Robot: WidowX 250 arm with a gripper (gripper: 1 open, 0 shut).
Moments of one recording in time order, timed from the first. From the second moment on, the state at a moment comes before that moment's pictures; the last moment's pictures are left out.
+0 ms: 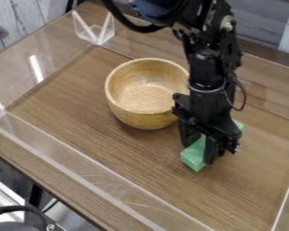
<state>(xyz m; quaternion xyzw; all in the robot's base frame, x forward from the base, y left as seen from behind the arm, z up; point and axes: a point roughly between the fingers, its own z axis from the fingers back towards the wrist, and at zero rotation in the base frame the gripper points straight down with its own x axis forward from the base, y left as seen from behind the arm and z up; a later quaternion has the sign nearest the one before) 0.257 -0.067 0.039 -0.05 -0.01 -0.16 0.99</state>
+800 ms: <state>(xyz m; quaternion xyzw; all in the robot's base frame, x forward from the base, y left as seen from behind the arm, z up) 0.266 -0.060 0.087 -0.06 -0.05 -0.14 0.99</state>
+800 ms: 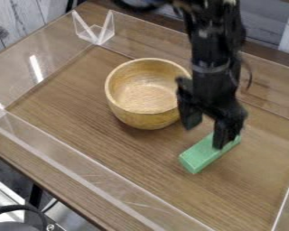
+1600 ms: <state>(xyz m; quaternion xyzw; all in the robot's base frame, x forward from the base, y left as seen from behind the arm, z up) 0.277 -0.052 0.117 -0.05 -0.09 -0.13 0.99</state>
